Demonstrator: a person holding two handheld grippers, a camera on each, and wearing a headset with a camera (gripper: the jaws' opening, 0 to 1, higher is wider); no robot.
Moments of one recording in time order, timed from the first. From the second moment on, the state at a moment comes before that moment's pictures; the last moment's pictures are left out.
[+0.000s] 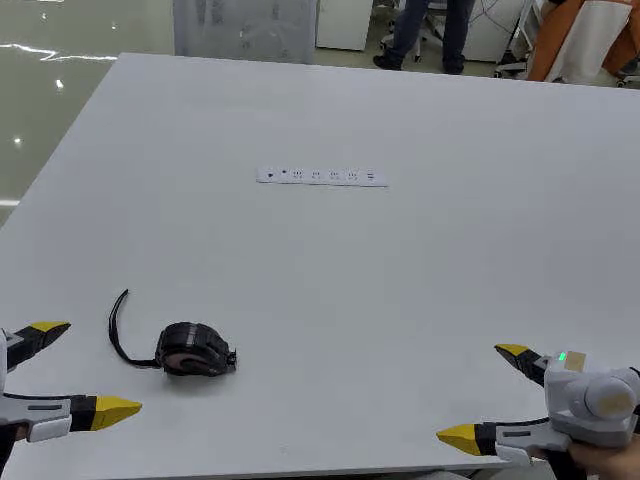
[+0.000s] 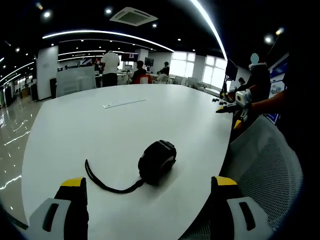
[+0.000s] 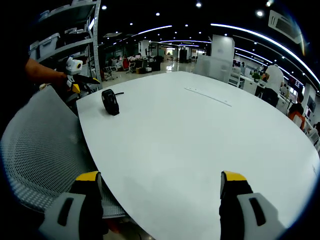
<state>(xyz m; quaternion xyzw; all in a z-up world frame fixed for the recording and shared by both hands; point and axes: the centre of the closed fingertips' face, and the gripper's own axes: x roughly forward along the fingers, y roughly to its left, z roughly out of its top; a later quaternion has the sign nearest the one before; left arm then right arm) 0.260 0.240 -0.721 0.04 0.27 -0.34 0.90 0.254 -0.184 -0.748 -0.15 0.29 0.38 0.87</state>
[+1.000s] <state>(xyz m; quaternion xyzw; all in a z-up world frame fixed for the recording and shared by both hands) 0.296 0.179 -0.733 0.27 0.32 -0.52 0.74 0.288 -0.108 -0.724 -0.18 0.24 0.48 0.82</state>
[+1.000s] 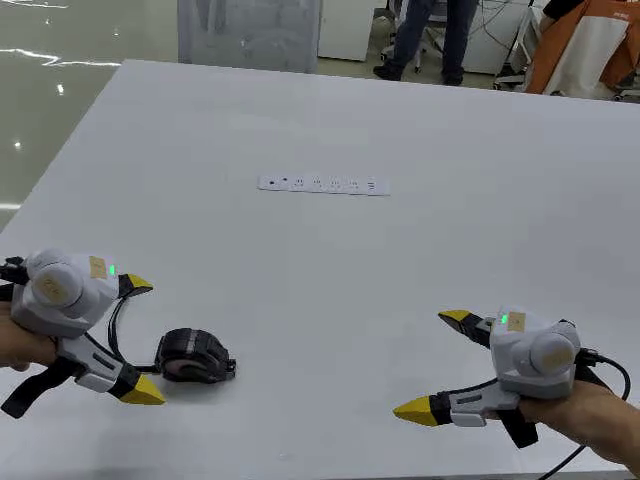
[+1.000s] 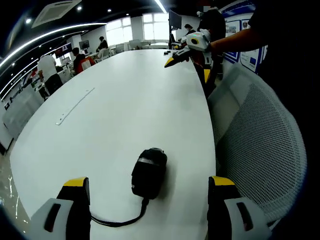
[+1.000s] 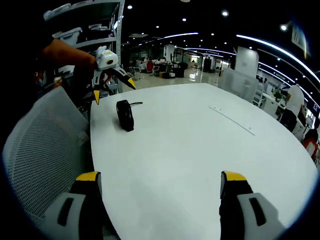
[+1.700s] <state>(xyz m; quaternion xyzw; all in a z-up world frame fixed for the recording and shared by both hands) 0.293 0.156 -0.776 0.34 0.39 -0.55 0.65 0.294 -0.020 -0.745 -0.20 0.25 0.57 0.76</state>
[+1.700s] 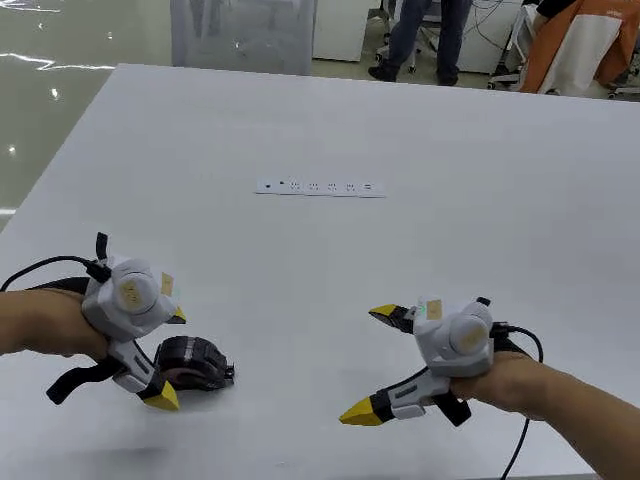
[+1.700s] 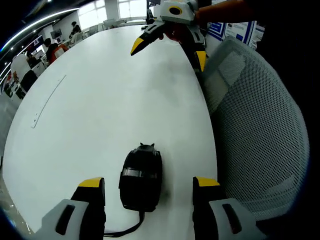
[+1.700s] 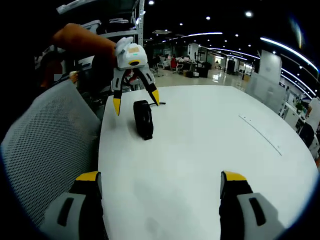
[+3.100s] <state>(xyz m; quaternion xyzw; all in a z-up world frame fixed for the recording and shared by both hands) 0.310 0.152 -0.793 0.40 0.41 -0.54 0.62 0.302 0.117 -0.812 -0.27 0.28 0.65 0.66</state>
